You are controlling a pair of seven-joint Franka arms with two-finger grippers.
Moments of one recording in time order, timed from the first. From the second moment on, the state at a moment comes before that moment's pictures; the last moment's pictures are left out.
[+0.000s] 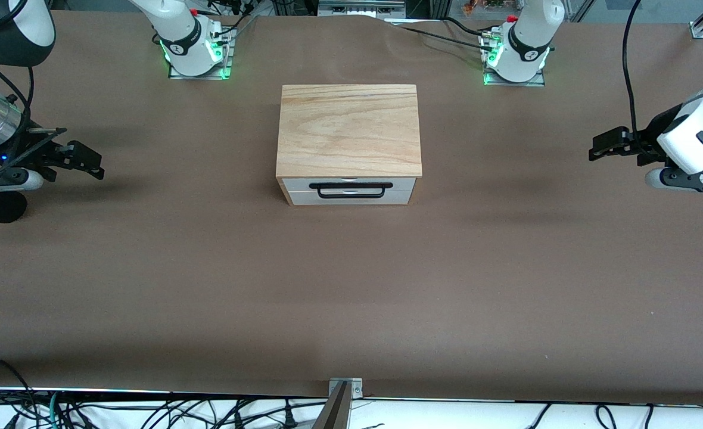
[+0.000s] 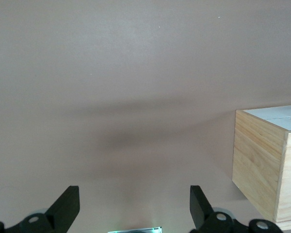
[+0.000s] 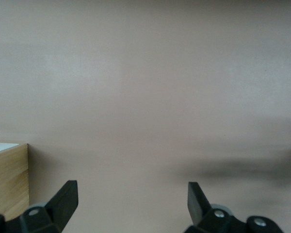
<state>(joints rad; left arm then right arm) 0.00 0.14 -0.03 -1.49 -0.08 1.44 0.03 0.06 0.03 -0.05 -1.76 0.02 1.83 -0.05</state>
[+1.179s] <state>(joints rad) -0.02 0.19 -0.04 -1.49 -0.10 1.44 0.03 0.11 0.04 -0.03 -1.74 0.23 1.71 -0.05</state>
